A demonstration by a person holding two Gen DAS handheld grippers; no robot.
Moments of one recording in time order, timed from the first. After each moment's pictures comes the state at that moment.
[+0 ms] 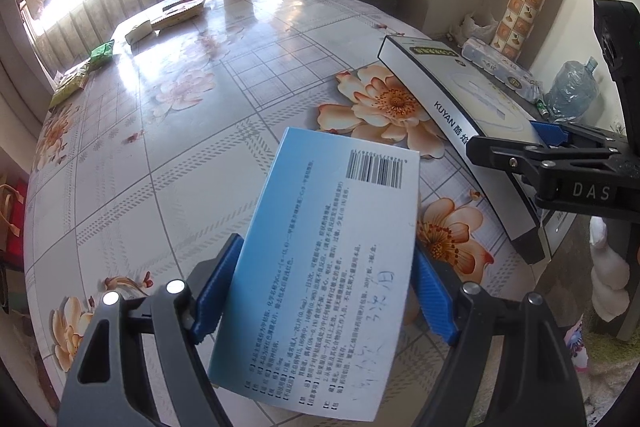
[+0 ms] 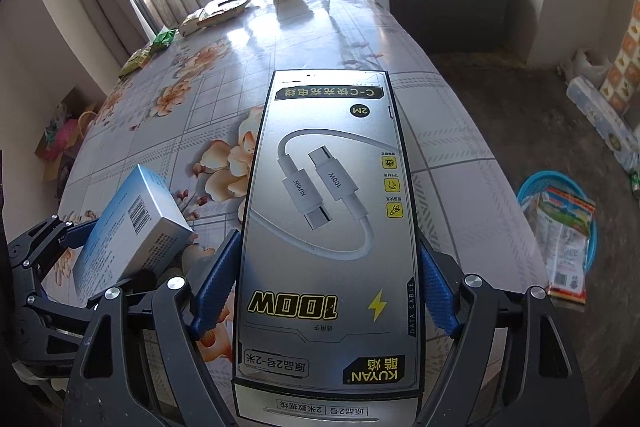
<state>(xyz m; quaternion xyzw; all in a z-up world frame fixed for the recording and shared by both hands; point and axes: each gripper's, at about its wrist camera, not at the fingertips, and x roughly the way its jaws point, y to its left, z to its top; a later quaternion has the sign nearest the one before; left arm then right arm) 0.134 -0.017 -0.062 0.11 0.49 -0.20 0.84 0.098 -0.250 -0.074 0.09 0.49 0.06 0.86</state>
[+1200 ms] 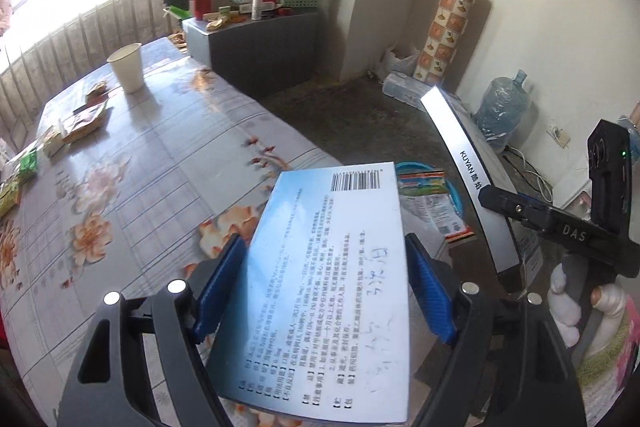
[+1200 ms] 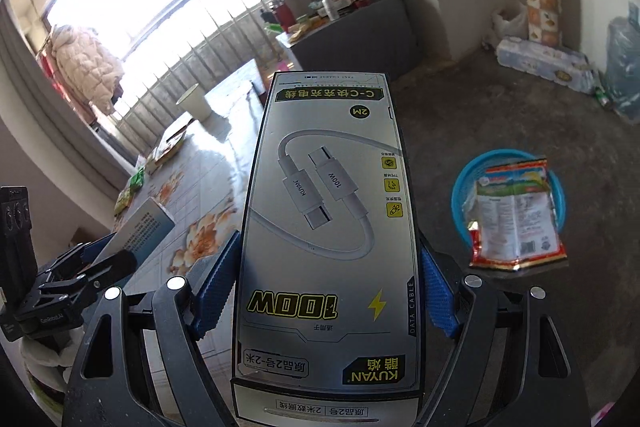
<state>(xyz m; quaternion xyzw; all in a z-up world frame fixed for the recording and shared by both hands) 0.159 -0.136 0.022 0.09 0.43 -0.34 0.83 0.022 -0.428 -0.040 0.28 0.38 -0.05 0.88</state>
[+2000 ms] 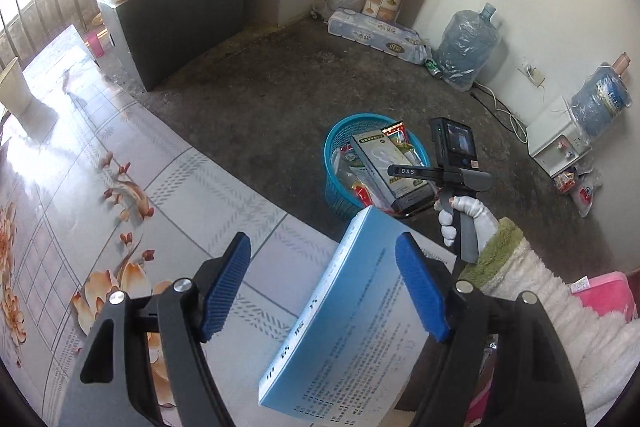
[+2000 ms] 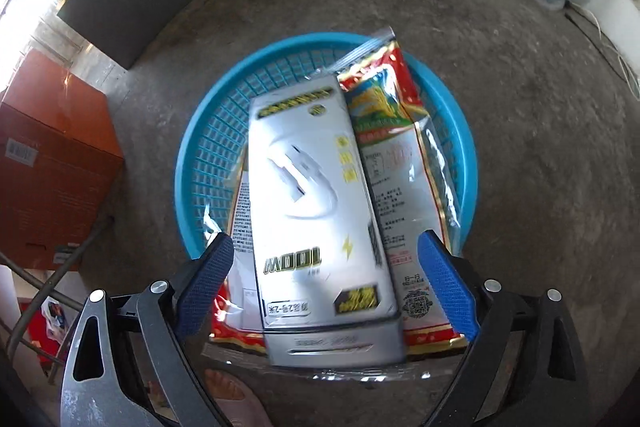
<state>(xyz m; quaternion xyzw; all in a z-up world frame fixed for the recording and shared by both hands) 0.191 -0.255 -0.039 0.16 0.50 -0.40 0.75 0.094 -0.625 -0.302 0.31 0.55 -0.23 0.74</state>
